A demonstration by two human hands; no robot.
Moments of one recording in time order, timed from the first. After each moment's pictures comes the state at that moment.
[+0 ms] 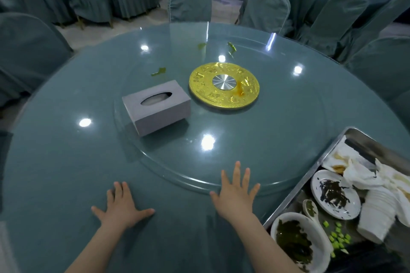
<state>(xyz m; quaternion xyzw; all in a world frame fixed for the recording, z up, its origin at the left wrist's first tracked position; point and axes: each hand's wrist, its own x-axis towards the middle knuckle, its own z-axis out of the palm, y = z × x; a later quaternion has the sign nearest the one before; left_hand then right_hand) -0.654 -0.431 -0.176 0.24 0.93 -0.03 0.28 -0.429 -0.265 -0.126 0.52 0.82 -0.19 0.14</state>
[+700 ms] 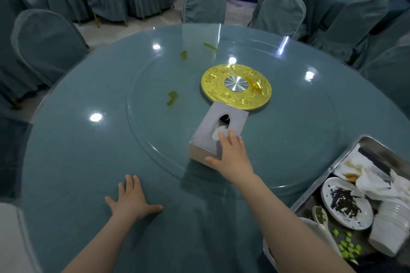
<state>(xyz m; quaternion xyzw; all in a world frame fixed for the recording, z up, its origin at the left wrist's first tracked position) -0.655 -0.430 -0.167 0.25 0.92 -0.04 0.30 -0.485 -0.214 -0.078 0.43 0.87 -0.25 0.01</state>
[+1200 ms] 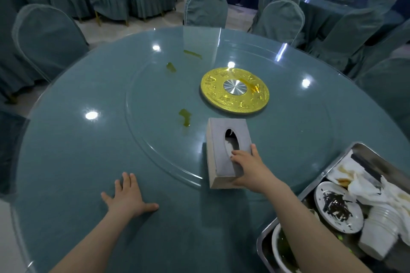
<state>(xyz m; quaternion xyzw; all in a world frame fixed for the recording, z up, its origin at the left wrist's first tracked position) -0.655 -0.430 -0.168 0.26 0.92 -0.06 0.30 -0.425 -0.188 -0.071 0.35 0.90 -0.23 0.12</state>
